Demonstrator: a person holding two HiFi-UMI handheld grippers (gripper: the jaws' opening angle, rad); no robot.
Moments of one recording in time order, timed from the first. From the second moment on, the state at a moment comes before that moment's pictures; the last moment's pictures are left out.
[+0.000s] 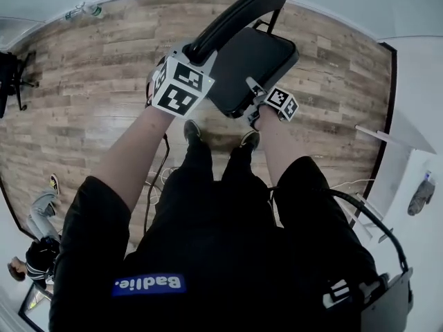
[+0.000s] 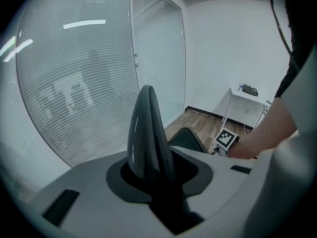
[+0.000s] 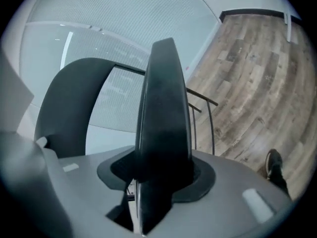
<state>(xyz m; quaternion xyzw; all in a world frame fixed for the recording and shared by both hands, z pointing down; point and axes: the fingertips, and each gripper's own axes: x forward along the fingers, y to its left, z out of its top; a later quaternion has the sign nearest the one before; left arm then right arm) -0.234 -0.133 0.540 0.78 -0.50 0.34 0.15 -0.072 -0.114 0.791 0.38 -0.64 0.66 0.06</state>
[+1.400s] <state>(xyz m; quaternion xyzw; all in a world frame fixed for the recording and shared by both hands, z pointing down) -0.157 -0.122 0.625 0.81 -0.46 0.29 0.20 0.106 -0.065 0.965 0.34 -0.65 0.68 0.01</state>
